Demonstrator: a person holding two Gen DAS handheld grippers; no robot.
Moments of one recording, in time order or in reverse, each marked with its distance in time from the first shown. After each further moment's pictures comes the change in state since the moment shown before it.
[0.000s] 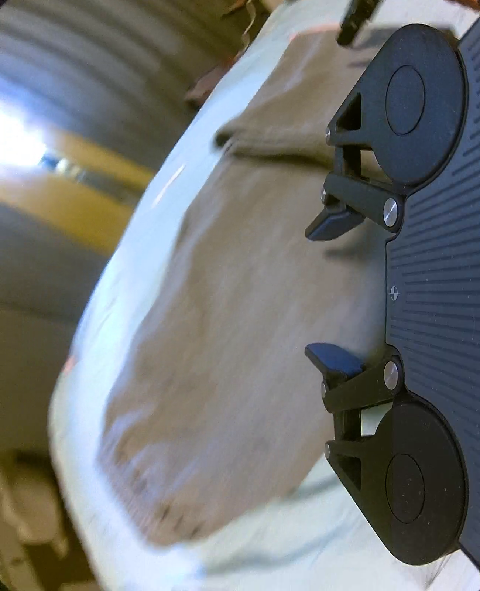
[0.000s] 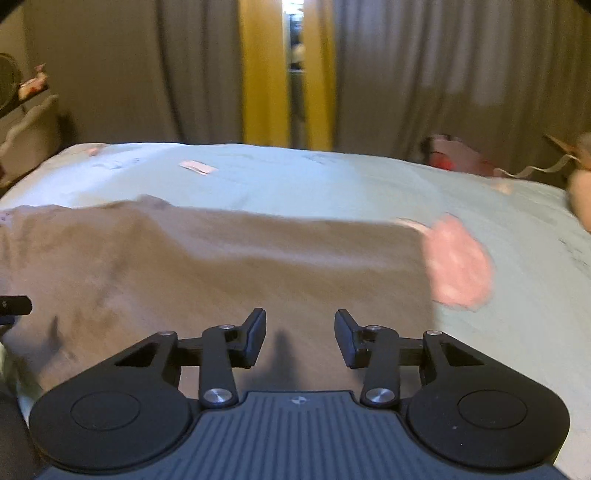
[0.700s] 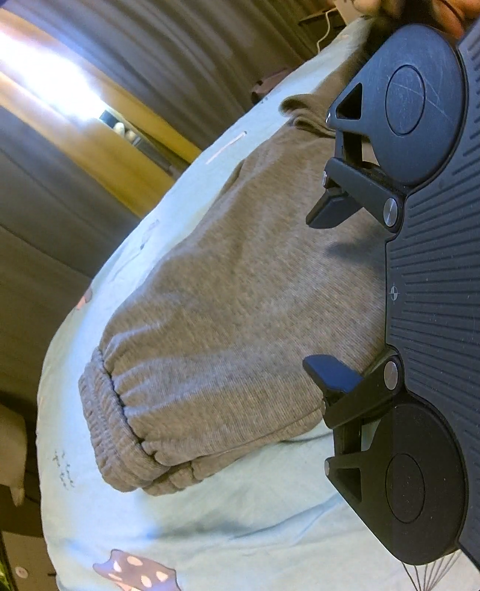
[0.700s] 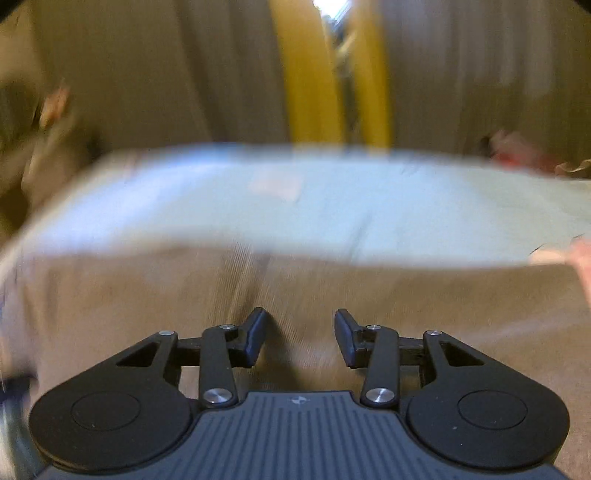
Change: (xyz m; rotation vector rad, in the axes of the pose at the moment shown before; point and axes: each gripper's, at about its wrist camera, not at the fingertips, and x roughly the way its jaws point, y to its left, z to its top) left arm 0.013 0.060 -0.004 -0.237 -0.043 -0.075; right arm 0.095 0.087 0.039 -0.006 0.111 0.160
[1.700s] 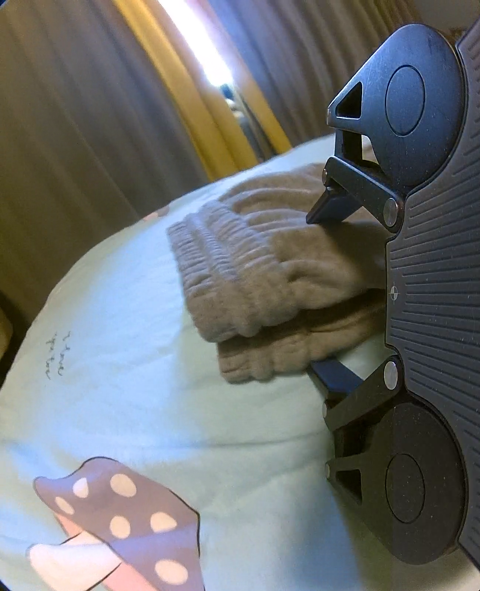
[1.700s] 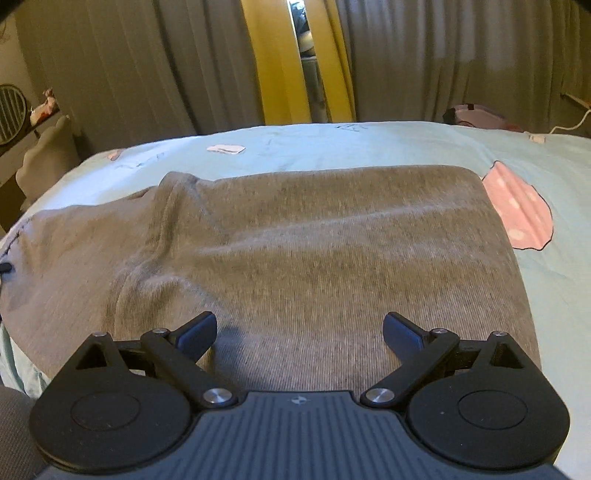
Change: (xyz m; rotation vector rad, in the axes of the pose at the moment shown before) left arm 0.027 0.137 0.065 -0.412 -0.072 -0.123; right arm -0.073 -0.064 -0.084 0.107 -0.104 -0.071
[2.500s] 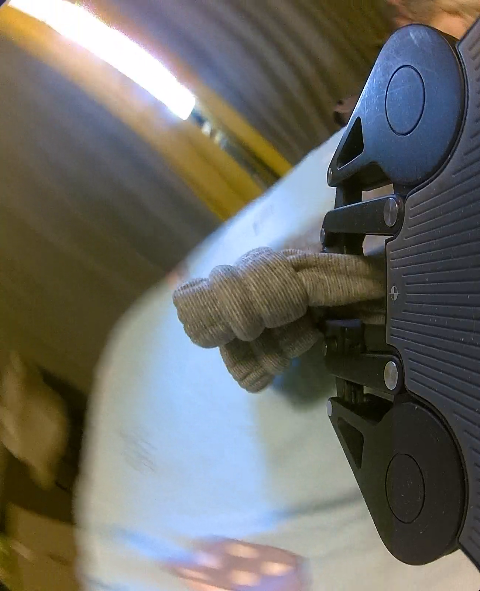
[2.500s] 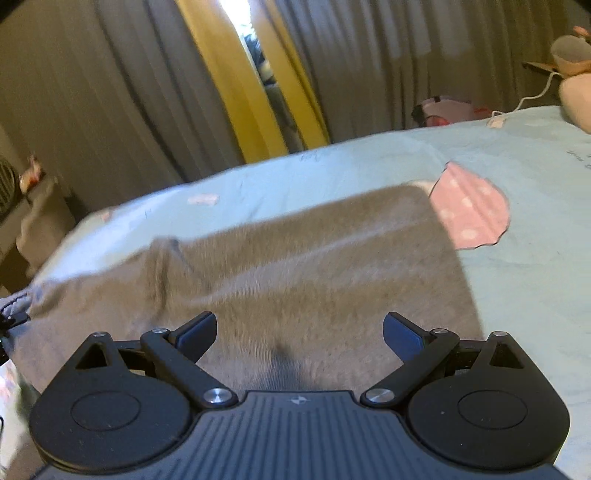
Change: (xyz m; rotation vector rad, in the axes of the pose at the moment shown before) left arm -0.034 -0.095 -0.014 0.376 -0.129 -0.010; right arm -0.041 -0.046 0.009 0.213 -0.087 0.035
